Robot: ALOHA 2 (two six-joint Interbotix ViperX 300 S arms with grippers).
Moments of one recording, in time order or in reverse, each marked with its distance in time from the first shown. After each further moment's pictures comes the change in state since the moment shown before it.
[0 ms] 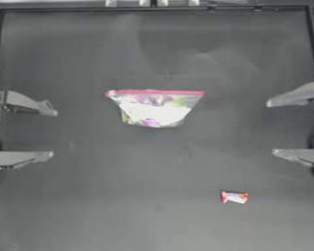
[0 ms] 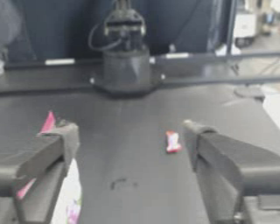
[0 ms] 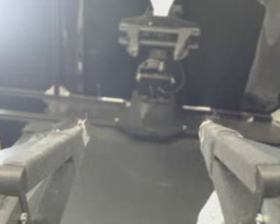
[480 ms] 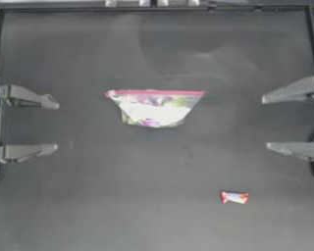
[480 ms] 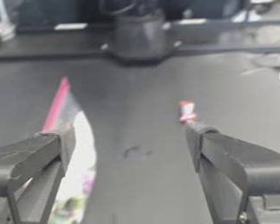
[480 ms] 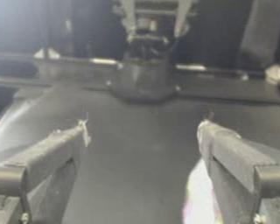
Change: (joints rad) left arm 0.084 0.000 -0.006 0.000 0.110 -0.002; right arm -0.078 0.017 -0.127 0.023 0.287 0.002
